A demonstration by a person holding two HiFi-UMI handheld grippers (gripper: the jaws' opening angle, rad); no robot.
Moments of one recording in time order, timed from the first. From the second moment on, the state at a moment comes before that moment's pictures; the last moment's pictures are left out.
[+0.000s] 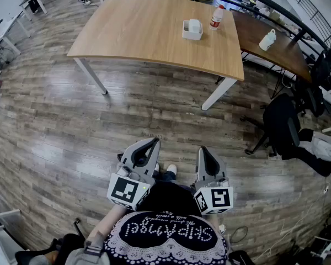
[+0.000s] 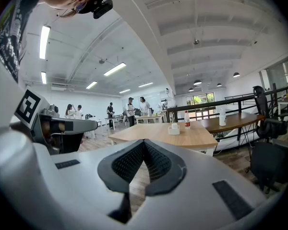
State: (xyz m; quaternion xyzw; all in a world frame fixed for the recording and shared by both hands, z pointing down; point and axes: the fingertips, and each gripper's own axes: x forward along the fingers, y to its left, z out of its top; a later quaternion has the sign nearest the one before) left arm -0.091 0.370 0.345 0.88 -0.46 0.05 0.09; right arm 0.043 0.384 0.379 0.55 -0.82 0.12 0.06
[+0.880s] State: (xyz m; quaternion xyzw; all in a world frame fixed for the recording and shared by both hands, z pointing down) left arm -0.078 0.360 0.341 0.87 -0.47 0.04 0.10; right arm 0.059 0.378 0.378 0.55 -0.83 0.12 0.04
